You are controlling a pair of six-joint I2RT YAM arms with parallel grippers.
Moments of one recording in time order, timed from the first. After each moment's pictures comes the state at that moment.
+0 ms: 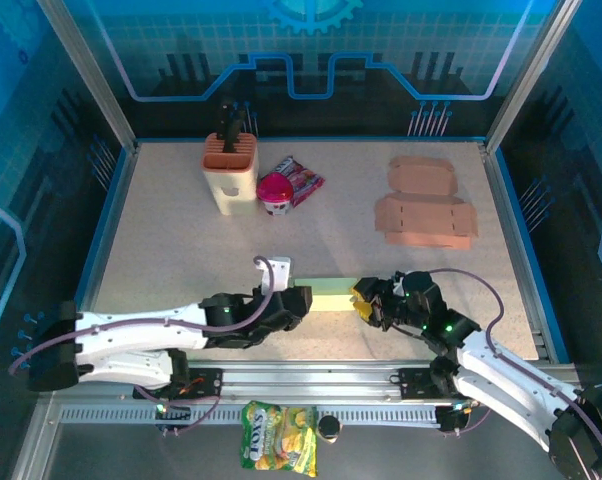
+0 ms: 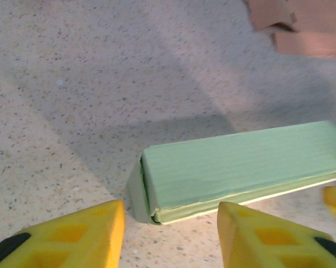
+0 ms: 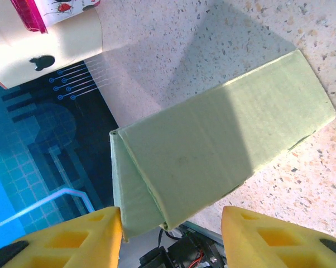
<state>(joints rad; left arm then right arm) -1.24 1.14 0.78 -0.45 -0.61 -0.98 0.61 0.69 0.21 -0.04 -0.33 1.66</state>
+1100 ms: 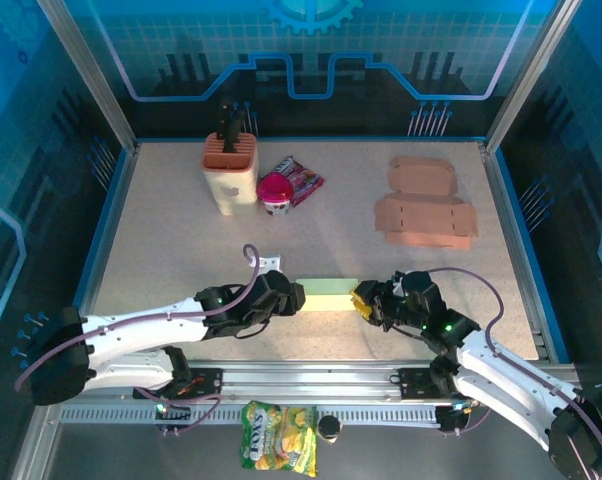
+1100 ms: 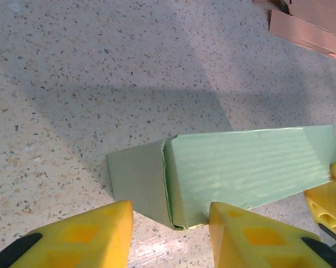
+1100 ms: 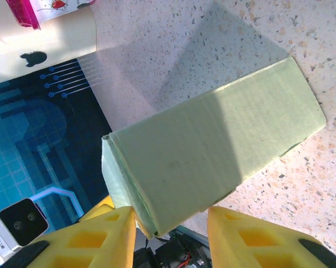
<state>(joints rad) -1.03 1.16 0.64 -0.28 -0.27 -1.03 0.61 0.70 0.21 -0.06 -0.32 1.61</state>
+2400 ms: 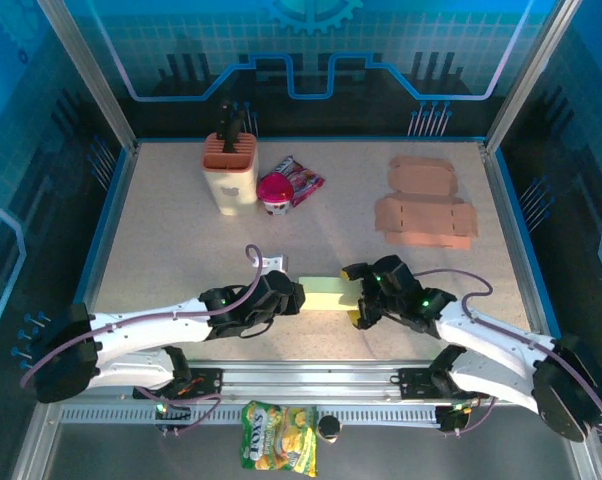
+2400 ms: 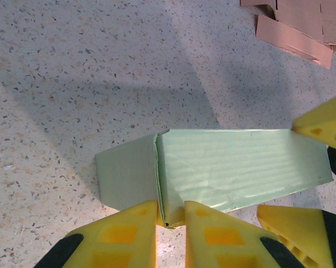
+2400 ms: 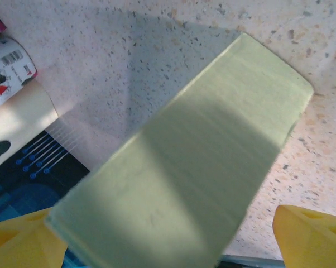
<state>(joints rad) -1.03 1.19 0.61 -0.18 -0.25 -1.05 0.71 1.02 0.43 -0.17 -0.17 1.98</state>
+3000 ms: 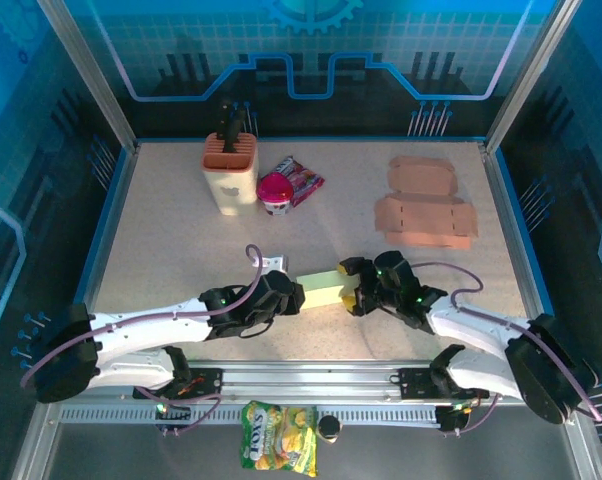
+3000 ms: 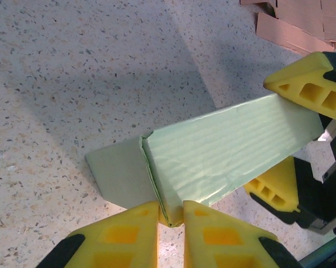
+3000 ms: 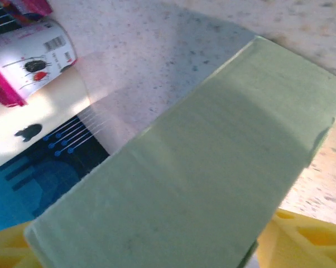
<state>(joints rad) -1.03 1.17 0.61 -0.19 -0.25 -1.03 0.63 1.20 0.36 0.23 -0.24 1.84</state>
